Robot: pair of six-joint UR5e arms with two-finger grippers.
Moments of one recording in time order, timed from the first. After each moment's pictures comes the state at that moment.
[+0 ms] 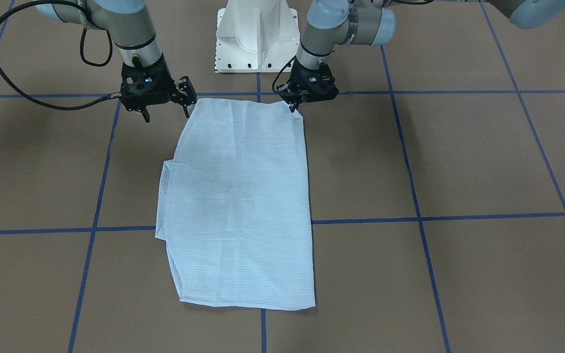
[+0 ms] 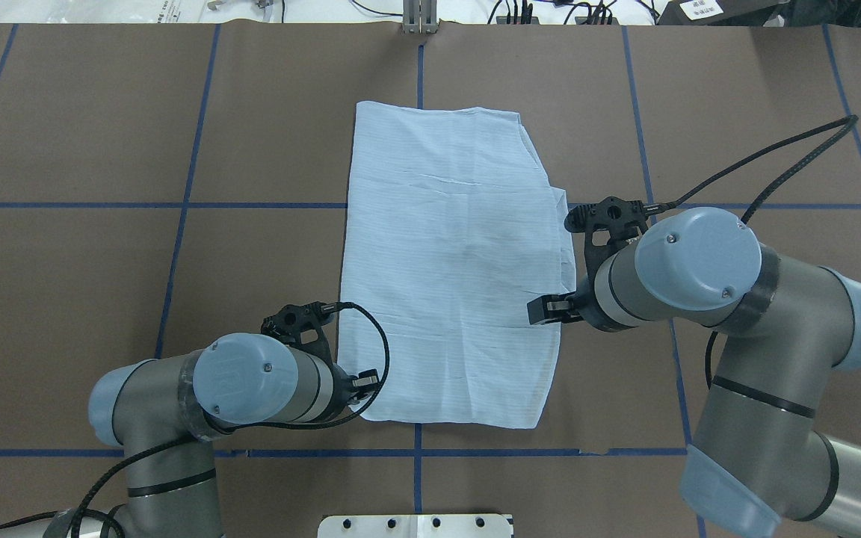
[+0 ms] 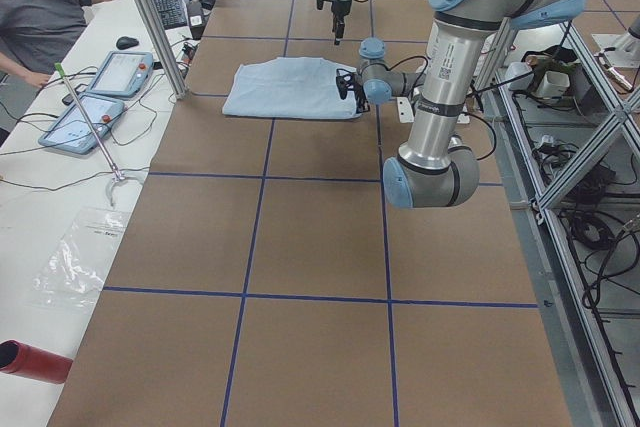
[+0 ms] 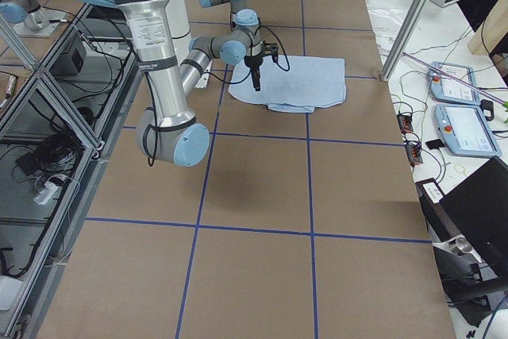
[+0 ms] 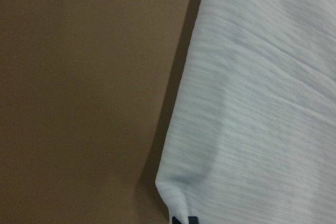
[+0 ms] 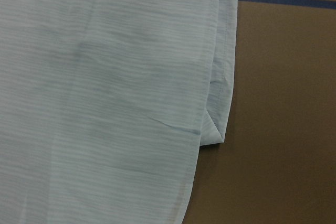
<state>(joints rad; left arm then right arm) -0.28 -2.03 -1.84 -1.83 -1.72 -1.68 0.49 -1.25 2.07 -1.60 1.78 1.15</state>
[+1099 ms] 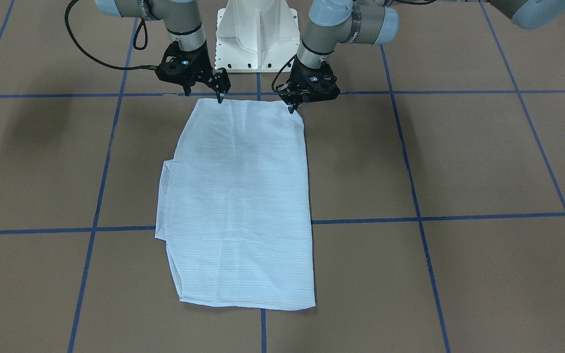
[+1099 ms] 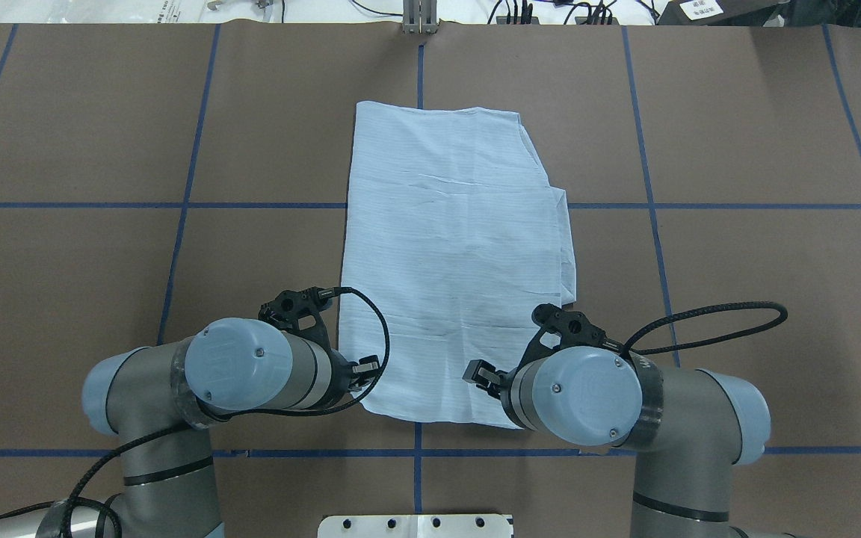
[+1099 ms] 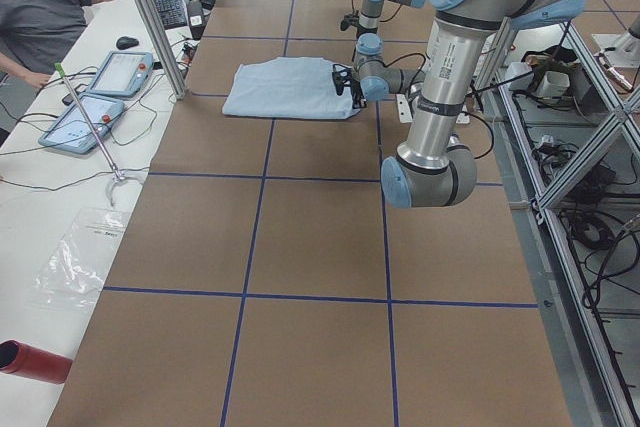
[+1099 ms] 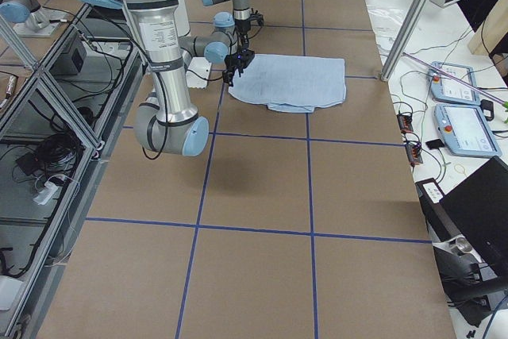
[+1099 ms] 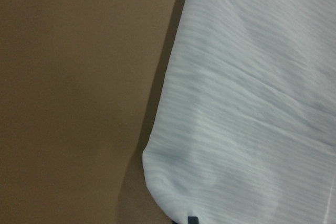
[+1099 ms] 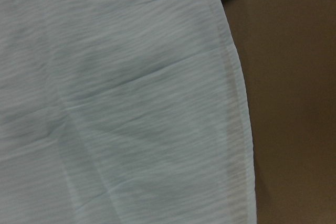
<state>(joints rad) -0.30 -2.03 -1.85 -1.83 -1.73 -1.67 0.24 -1.18 1.99 -1.55 1.63 1.94</state>
